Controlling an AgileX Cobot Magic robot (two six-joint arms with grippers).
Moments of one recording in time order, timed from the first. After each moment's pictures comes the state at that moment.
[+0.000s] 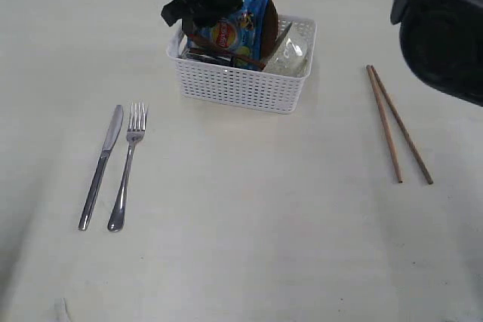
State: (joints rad) left arm -0.16 0.00 0.00 -0.03 0.22 -0.04; right arm 0.59 2.37 -2.14 0.22 0.95 -0.31
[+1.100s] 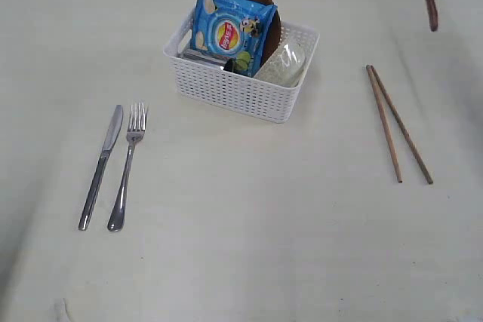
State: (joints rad) left arm -0.16 0.00 0.00 -0.03 0.22 -0.04; right arm 0.14 2.05 -2.05 -0.02 1.21 -0.04
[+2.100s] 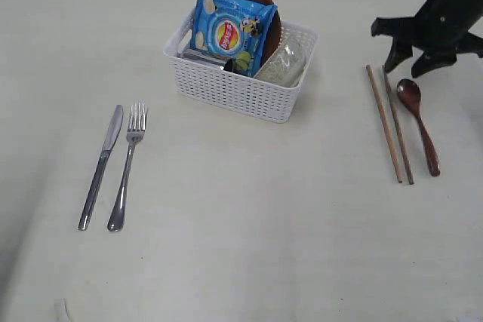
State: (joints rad) left arm -0.16 0.00 0.00 -0.03 0.22 -0.04; right arm 0.00 2.03 -1.42 0.20 0.85 -0.04
